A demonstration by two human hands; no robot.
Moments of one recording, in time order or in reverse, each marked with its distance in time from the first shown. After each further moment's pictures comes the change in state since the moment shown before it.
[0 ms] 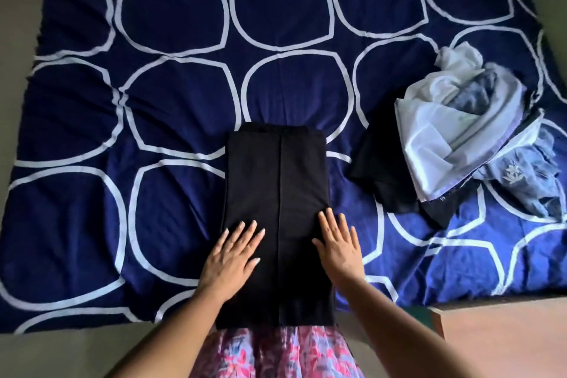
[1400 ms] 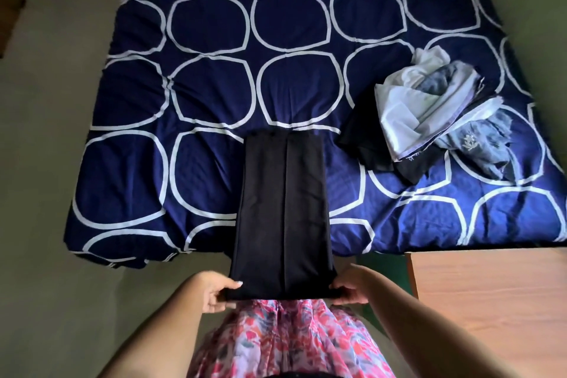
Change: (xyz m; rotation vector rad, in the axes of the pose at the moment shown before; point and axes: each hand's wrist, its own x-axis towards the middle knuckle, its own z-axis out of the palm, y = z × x) left_hand -0.164 0.070 -0.078 -1.135 -0.859 -1.436; right_hand -0.188 0.021 -0.023 1.054 -0.825 0.837
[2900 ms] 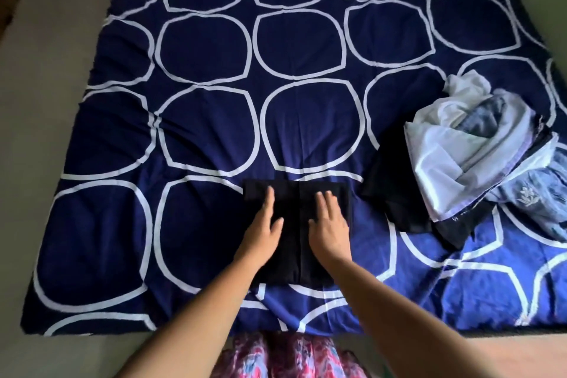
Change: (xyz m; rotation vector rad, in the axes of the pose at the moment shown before) left_hand 0.016 0.250 0.006 0.256 0.380 1.248; right_hand 0.042 -0.244 0.043 -0.740 0.802 -0.980
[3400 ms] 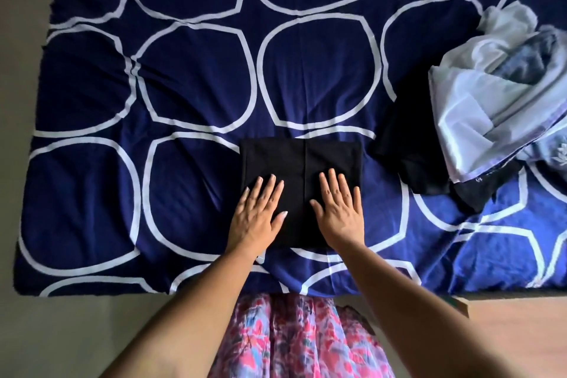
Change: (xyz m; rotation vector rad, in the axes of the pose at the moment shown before) left_hand -0.023 -0.073 0.031 0.899 -0.012 0.234; right_hand -0.017 0.052 0.048 -0.346 -0.091 -0.046
